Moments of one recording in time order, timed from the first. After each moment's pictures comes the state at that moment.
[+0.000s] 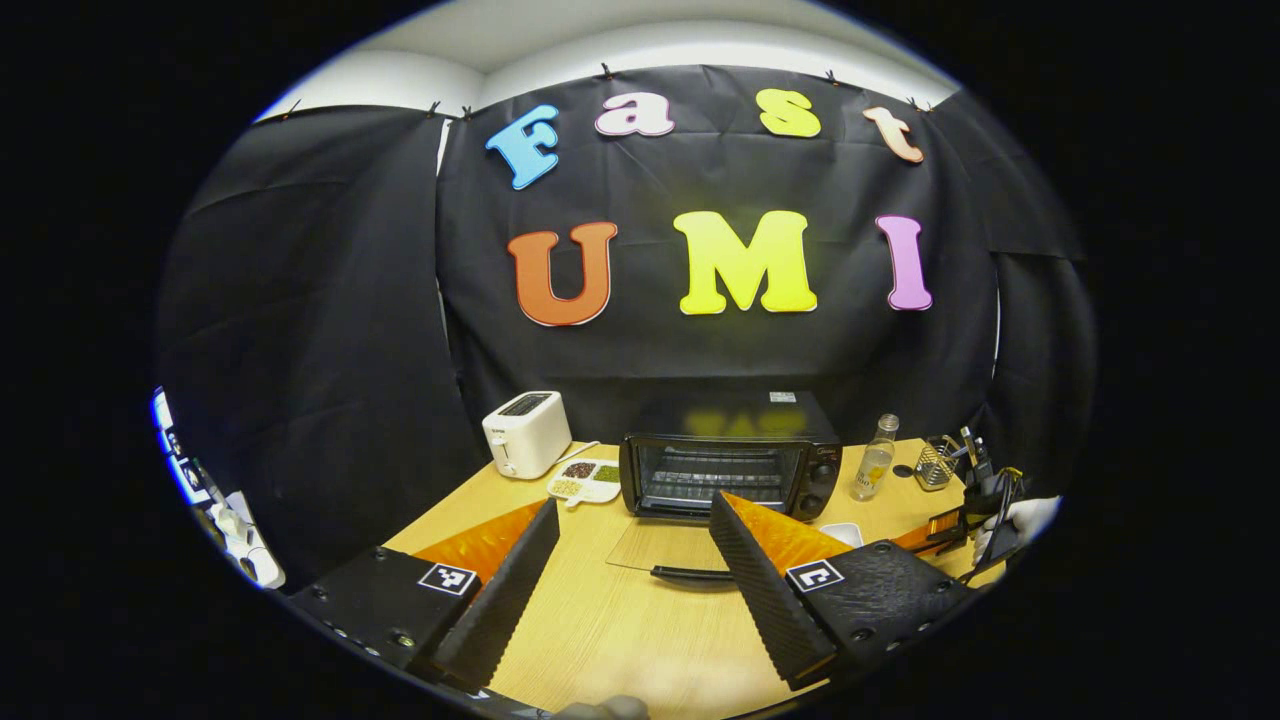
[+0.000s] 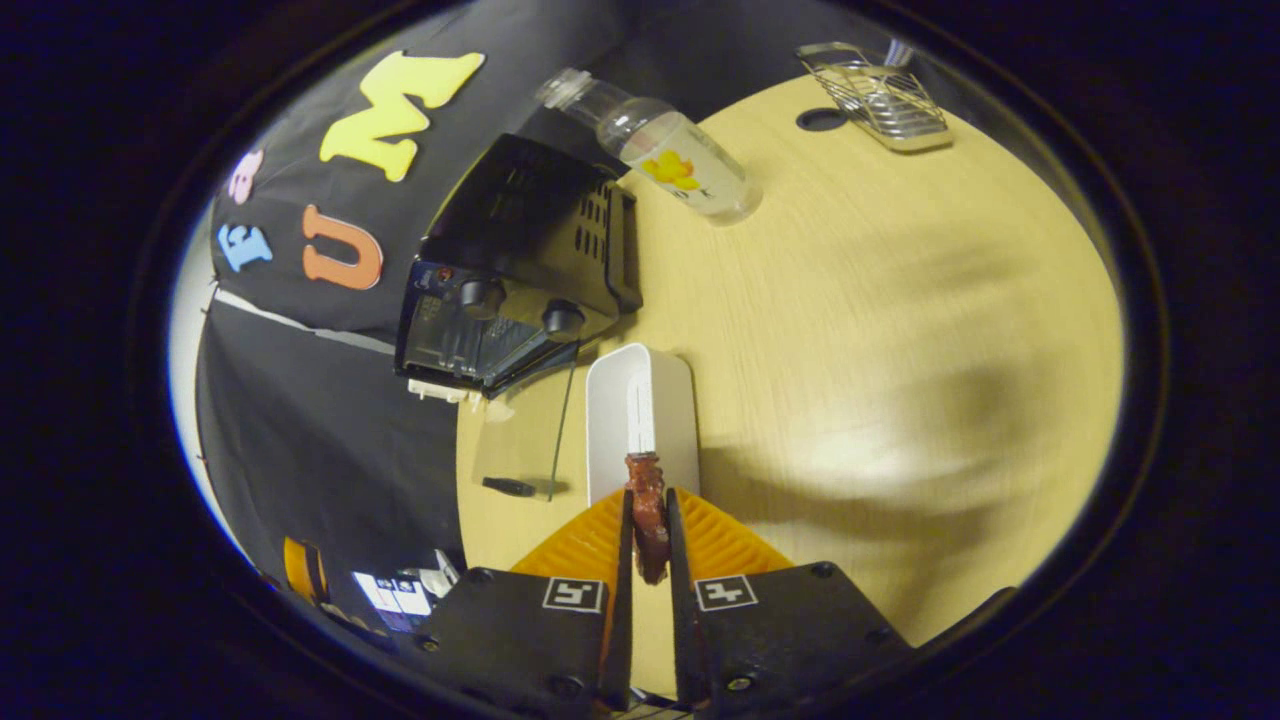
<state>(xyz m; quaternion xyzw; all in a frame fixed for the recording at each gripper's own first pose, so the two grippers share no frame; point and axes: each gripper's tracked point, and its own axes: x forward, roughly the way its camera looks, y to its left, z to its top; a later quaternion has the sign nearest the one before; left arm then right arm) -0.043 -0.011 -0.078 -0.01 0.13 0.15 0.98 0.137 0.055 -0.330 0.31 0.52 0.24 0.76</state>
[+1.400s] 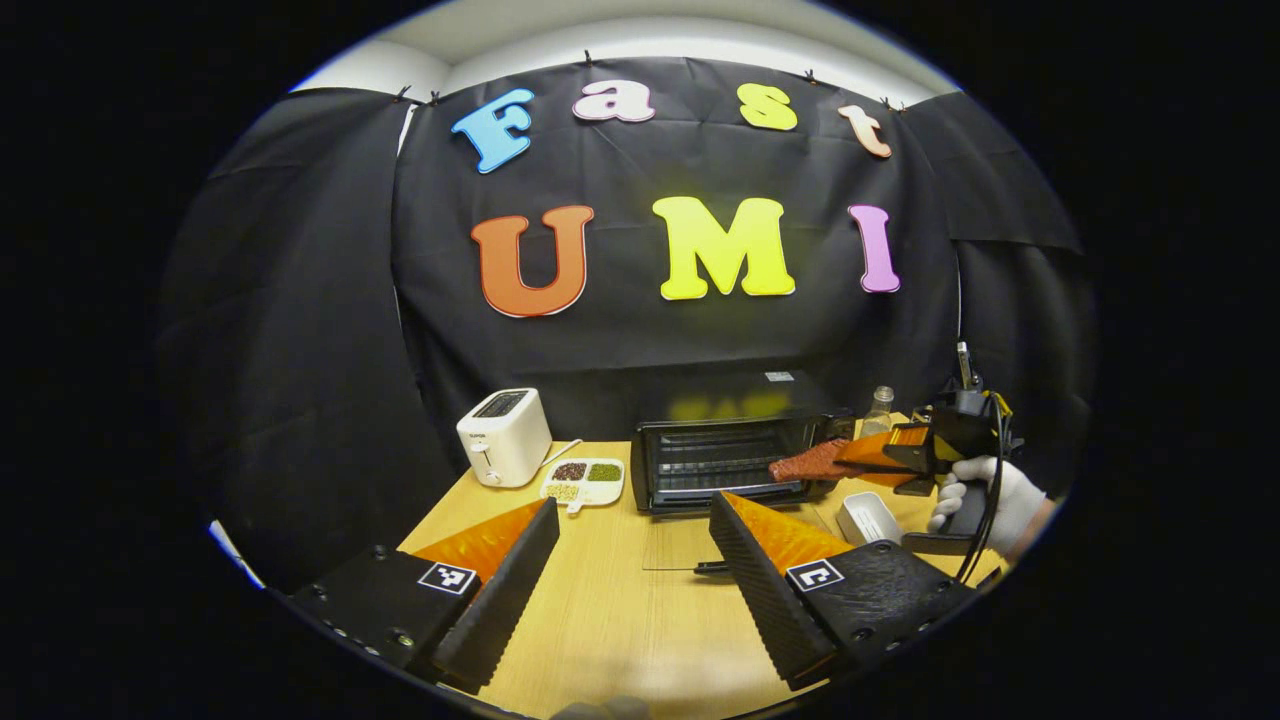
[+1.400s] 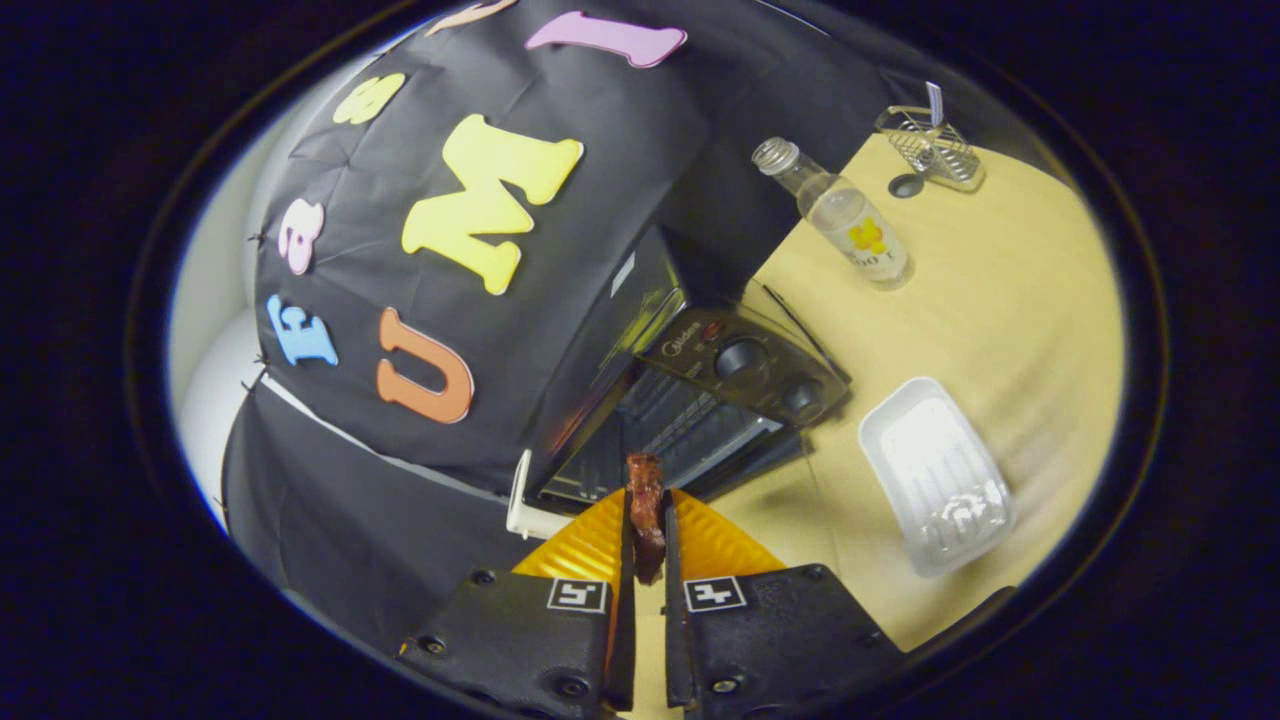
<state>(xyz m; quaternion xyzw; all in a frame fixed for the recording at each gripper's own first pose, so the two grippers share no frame) -0.028 0.072 -0.114 0.00 0.14 0.05 0.99 0.183 0.239 -0.222 0.47 0.25 0.18 0.83</state>
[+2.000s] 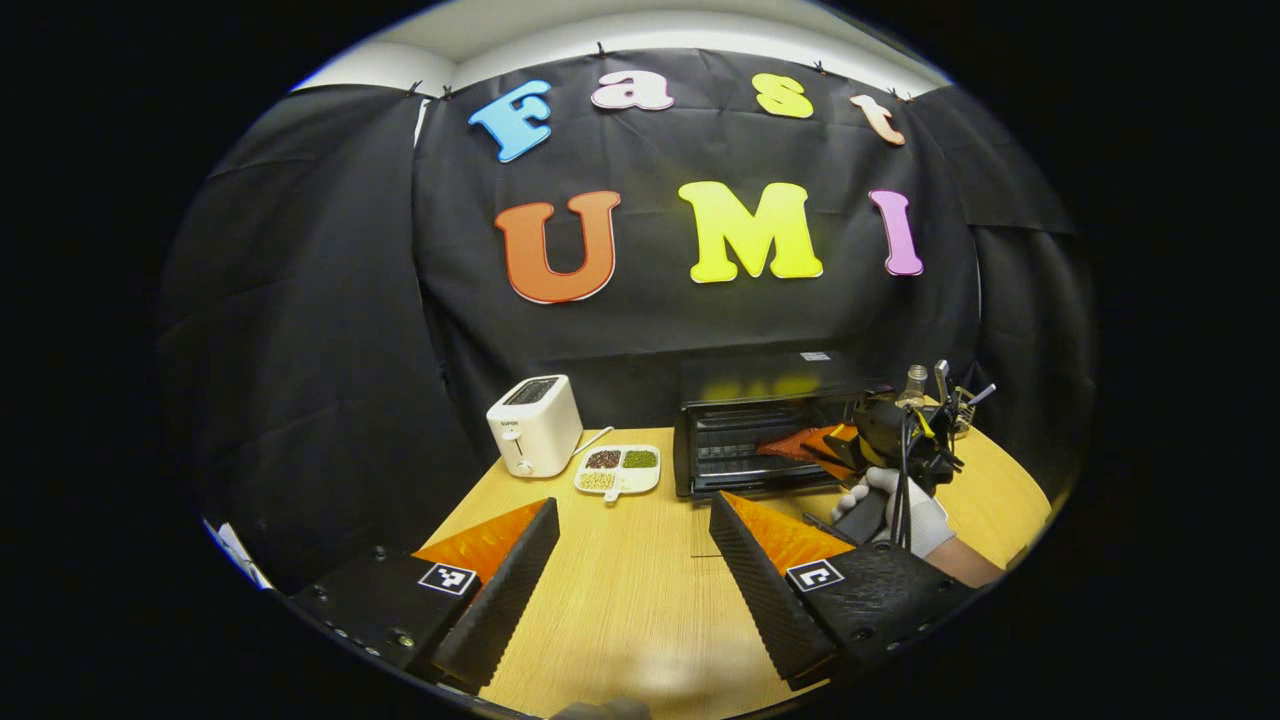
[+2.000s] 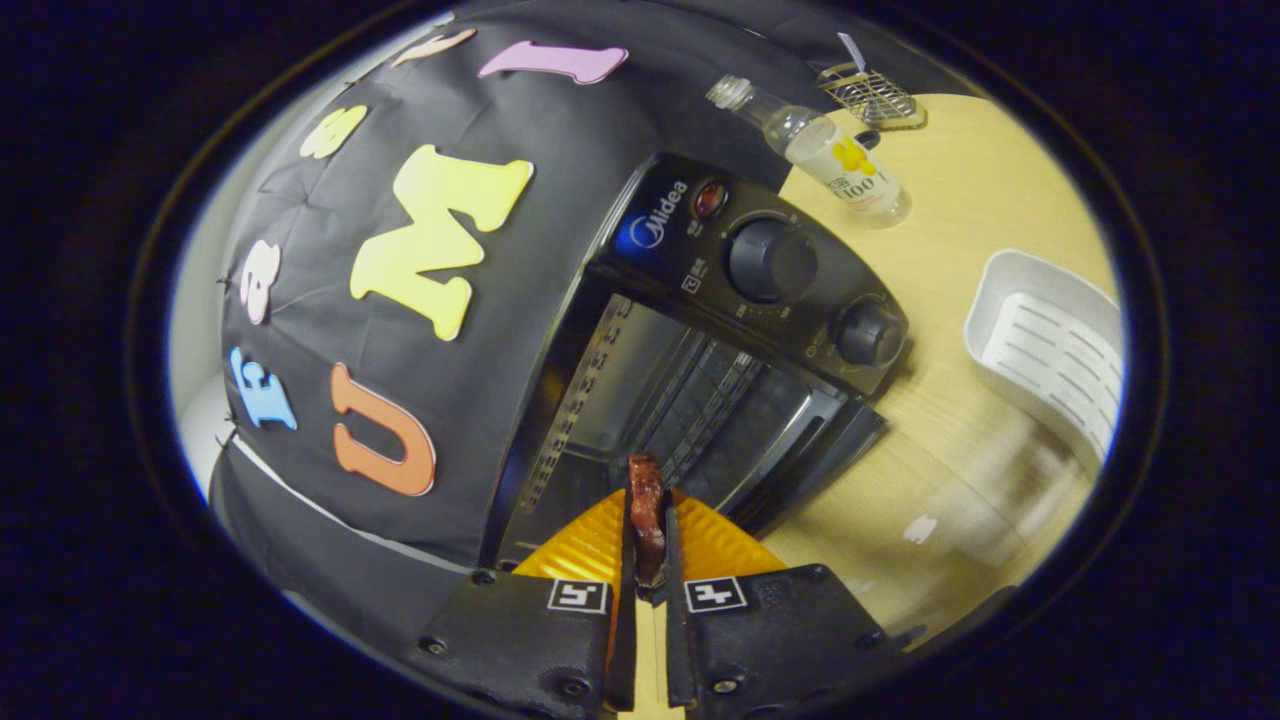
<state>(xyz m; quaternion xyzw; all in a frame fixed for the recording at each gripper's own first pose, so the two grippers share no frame) -0.030 0.114 -0.141 0.00 0.16 0.08 0.98 0.273 0.311 -0.266 0.51 0.17 0.08 0.84</state>
